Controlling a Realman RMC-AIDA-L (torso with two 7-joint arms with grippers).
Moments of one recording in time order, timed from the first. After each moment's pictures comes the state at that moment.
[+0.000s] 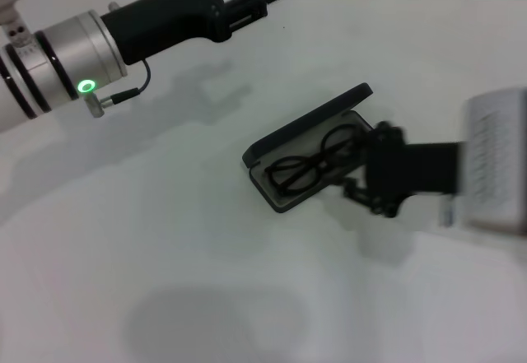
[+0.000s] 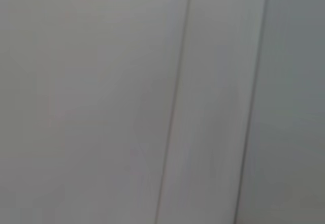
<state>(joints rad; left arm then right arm) -0.67 -2.08 0.93 0.47 1.39 1.31 -1.20 0.23 2.02 -1.62 -1.31 -1.78 -1.03 1.31</state>
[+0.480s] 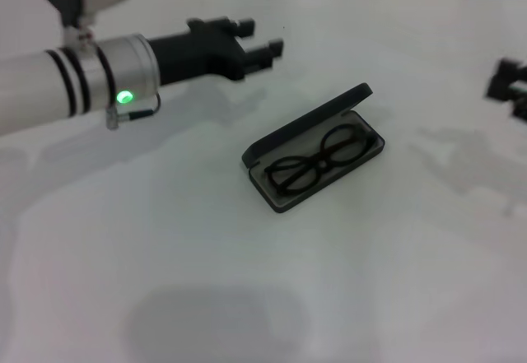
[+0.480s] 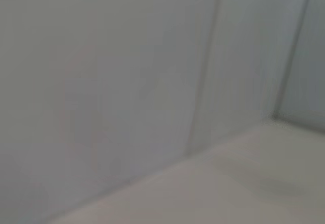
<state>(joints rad) -0.74 -2.09 1.02 0.43 1.58 1.01 -1.31 0.37 1.98 -0.67 -0.72 -1.65 -1.69 1.25</state>
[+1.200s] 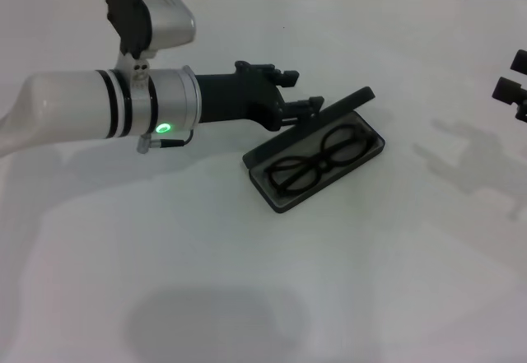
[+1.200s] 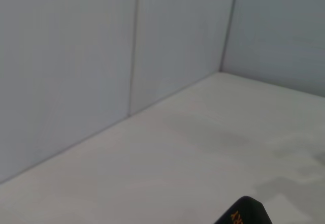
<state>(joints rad) -0.76 -2.10 1.28 0.44 1.55 0.98 -1.33 0.36 2.00 -0.59 -0.66 -1.66 -1.68 1.20</state>
